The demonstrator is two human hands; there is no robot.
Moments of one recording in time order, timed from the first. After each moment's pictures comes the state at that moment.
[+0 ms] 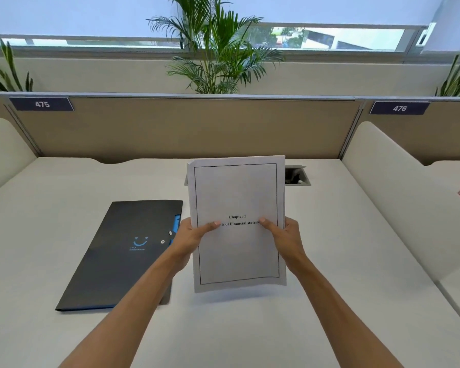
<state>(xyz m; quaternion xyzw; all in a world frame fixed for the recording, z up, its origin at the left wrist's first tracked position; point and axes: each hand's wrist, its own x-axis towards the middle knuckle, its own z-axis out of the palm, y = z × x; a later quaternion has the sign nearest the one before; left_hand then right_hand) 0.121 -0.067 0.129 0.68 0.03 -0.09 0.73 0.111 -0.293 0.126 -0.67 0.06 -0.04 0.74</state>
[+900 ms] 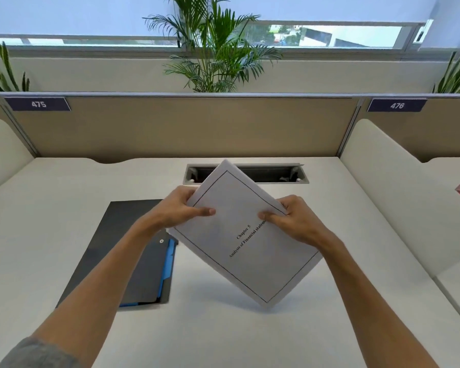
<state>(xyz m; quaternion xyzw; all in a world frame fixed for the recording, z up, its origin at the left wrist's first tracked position) 0.147 -0.039 0.205 0.86 -0.15 -0.11 0.48 0.117 -0.328 0.188 -0.89 -0.11 0.01 0.45</state>
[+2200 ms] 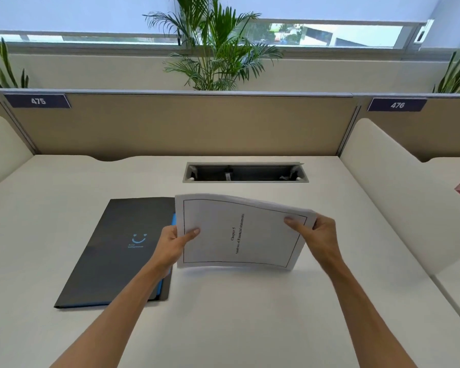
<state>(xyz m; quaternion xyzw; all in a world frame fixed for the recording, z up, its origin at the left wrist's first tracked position) 0.109 -0.037 0.106 0.73 0.03 -0.03 0.68 0.090 -0.353 0.142 -0.75 0.04 -0.13 0.65</state>
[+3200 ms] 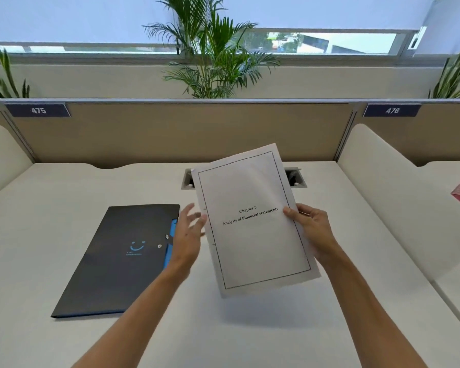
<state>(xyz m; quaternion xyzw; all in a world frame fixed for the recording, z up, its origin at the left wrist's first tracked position) 0.108 -0.087 0.138 0.71 0.08 0.06 0.70 0.112 -0.353 0.162 -0.66 0.08 -0.02 0.75</state>
